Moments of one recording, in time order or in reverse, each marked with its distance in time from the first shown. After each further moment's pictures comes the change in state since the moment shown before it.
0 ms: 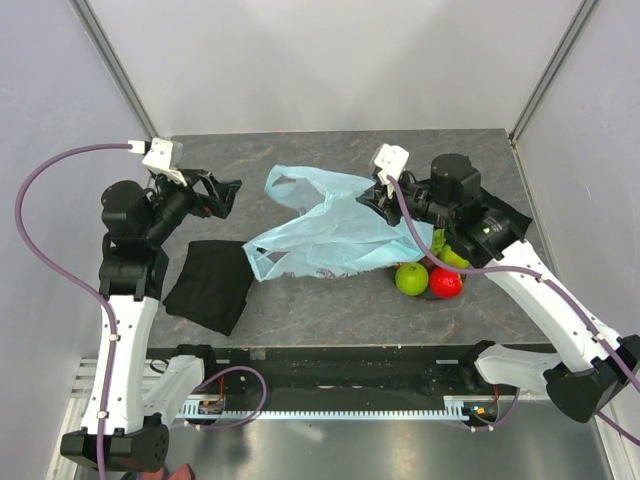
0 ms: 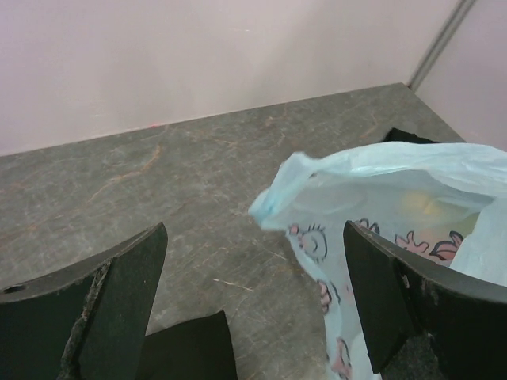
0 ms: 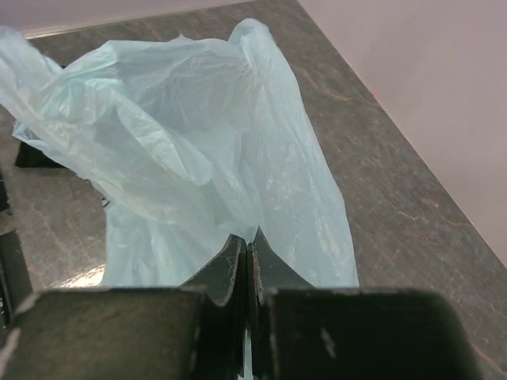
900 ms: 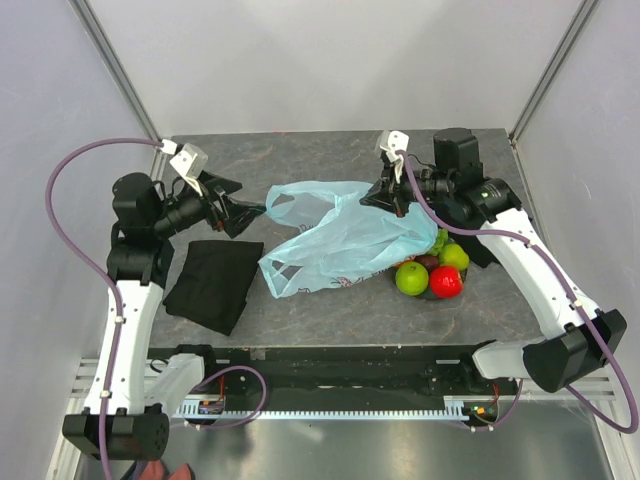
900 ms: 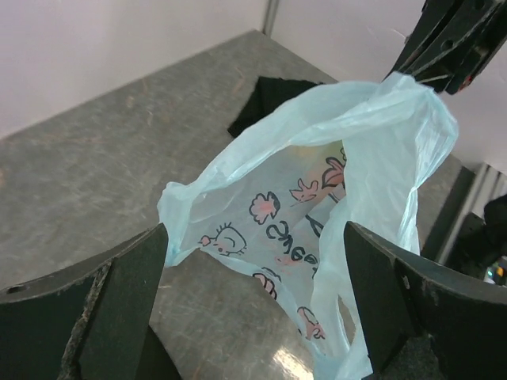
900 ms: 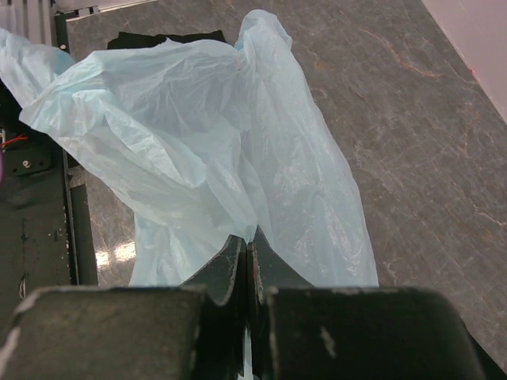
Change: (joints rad) left arm 0.011 0.053 -0.018 0.014 0.457 0.029; right arm -0.187 0.172 0.161 -0.216 -0.385 -0.071
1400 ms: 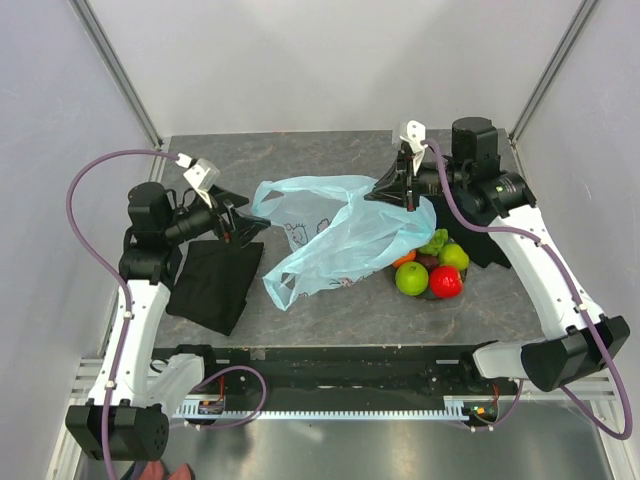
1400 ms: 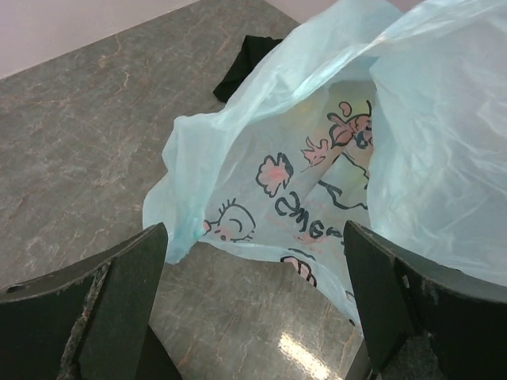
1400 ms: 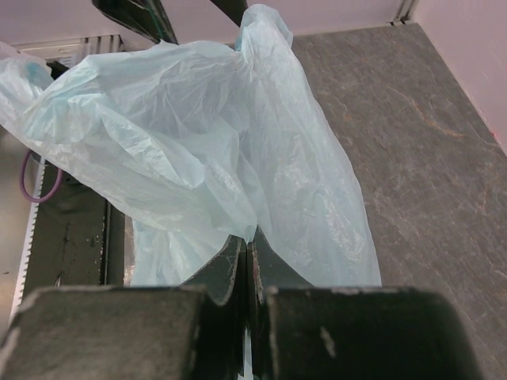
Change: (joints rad) left arm 0.000 0.006 -0.141 0.031 0.053 0.055; right arm -0.077 0.000 0.061 -0.011 -0.238 -0.003
